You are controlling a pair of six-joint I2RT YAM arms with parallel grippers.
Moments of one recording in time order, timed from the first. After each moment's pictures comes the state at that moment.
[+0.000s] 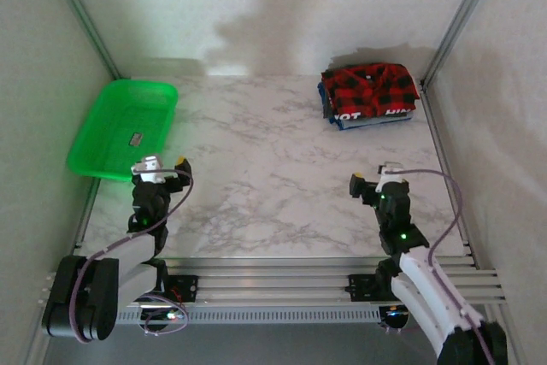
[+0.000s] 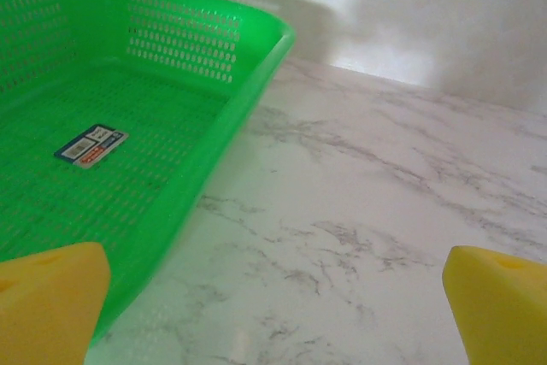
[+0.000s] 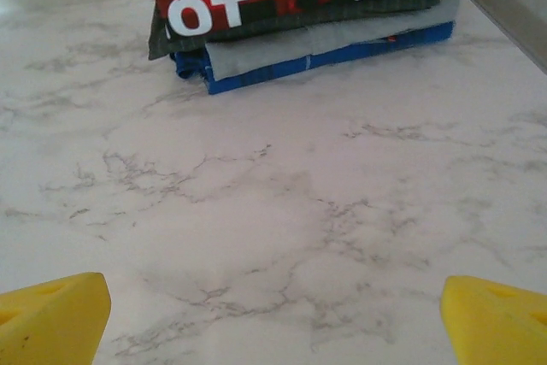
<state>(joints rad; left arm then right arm) -0.02 1.08 0.09 0.84 -0.14 -0.21 0.27 0.67 0.21 0.06 0.25 0.16</state>
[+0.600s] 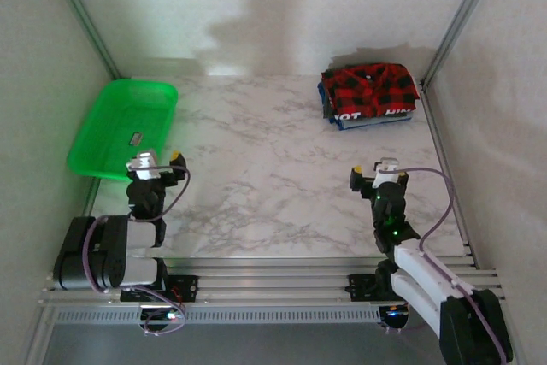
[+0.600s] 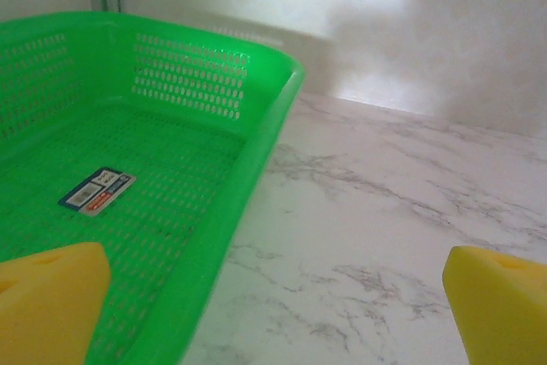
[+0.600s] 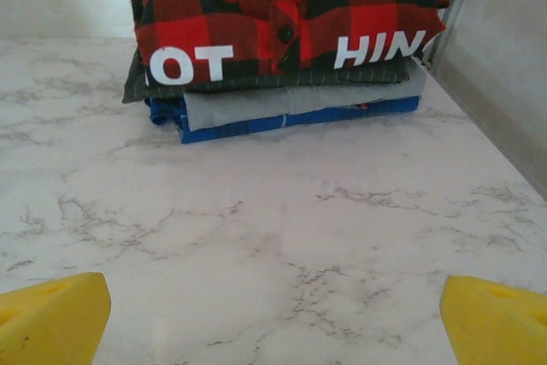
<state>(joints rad) 0.09 1.39 0.11 1.22 -0.01 -0.16 0.27 0.86 0.14 0.43 0.33 0.04</state>
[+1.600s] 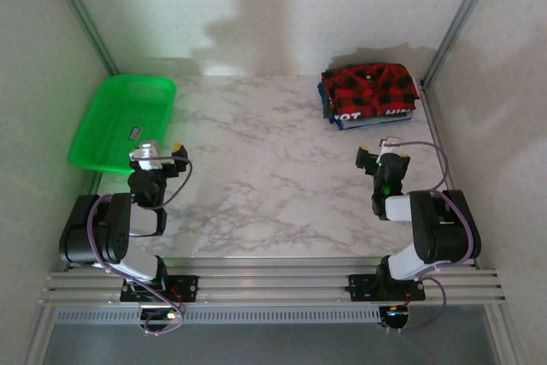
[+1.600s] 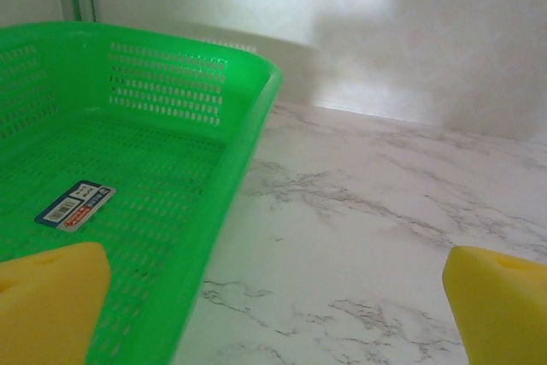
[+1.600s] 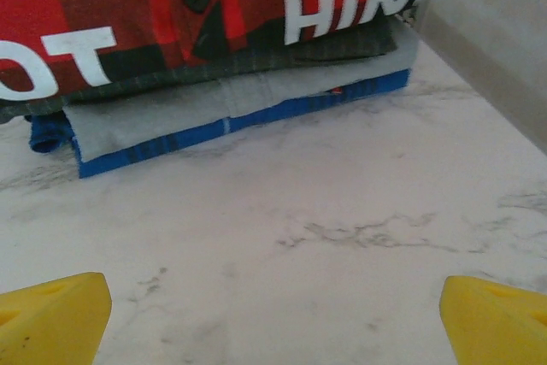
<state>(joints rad) 0.10 1.52 0.20 1.27 0.02 -0.14 0.08 1.53 0.37 0.80 0.23 0.09</state>
